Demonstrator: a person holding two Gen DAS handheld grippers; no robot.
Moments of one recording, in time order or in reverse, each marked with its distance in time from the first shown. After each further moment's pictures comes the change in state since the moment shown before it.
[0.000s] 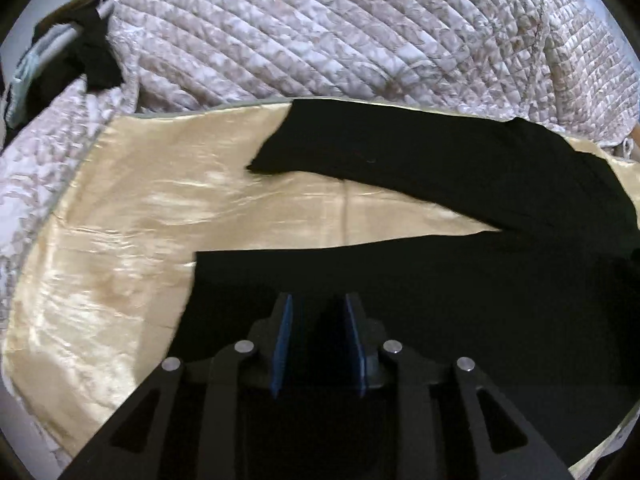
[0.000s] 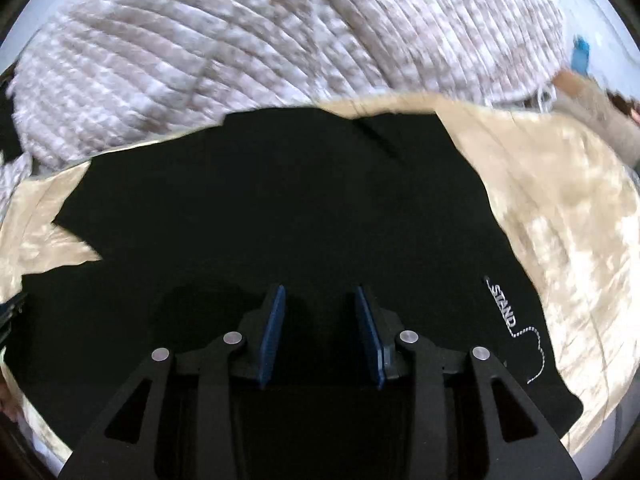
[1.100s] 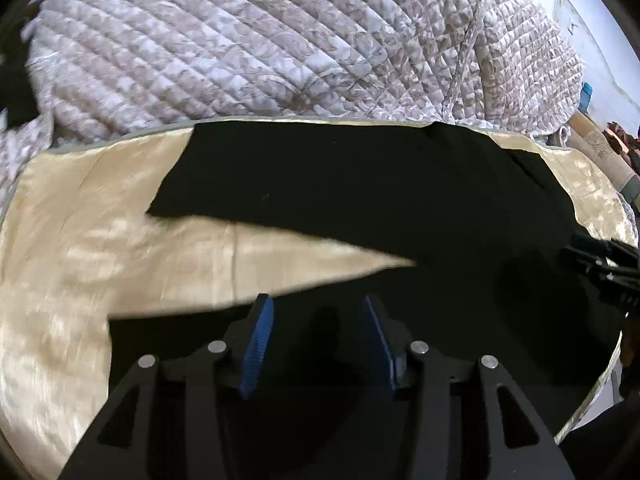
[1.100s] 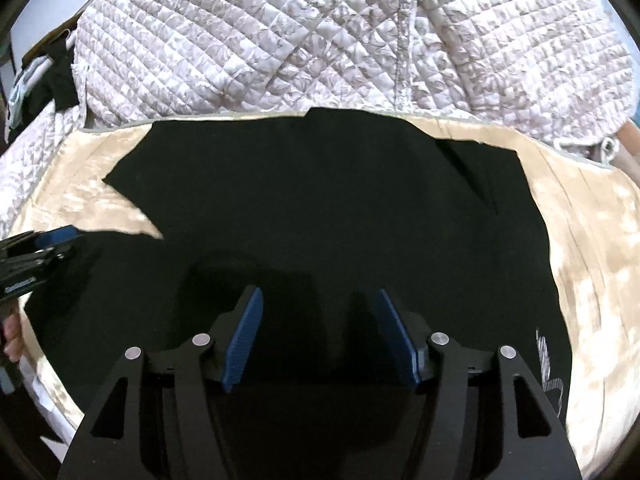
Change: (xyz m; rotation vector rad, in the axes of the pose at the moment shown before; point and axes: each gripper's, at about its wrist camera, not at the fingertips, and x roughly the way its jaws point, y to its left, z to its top) left arm 0.007 -0.037 0.047 0.110 0.018 -0.286; right arm 0.007 0.027 0.020 -0.164 0.048 0.176
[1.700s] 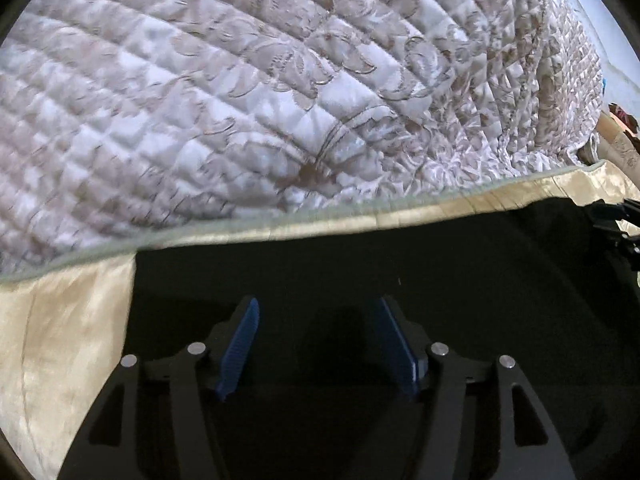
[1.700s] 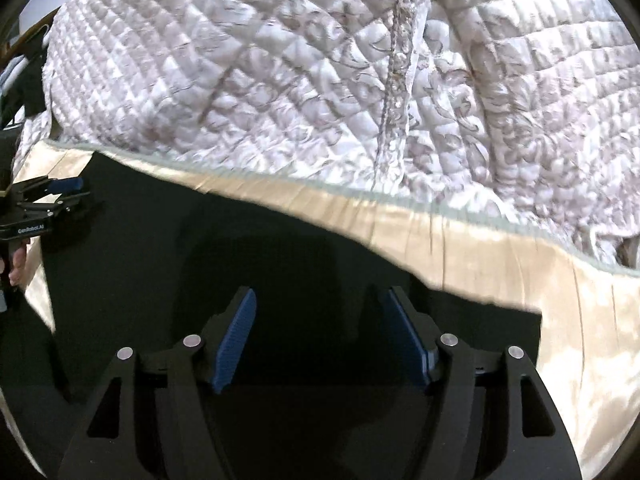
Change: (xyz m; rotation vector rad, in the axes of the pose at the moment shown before) left arm 0.132 0.030 0.138 0.107 -0.047 -0.008; right arm 0.107 -0.083 0.130 -0.128 0.010 0.012
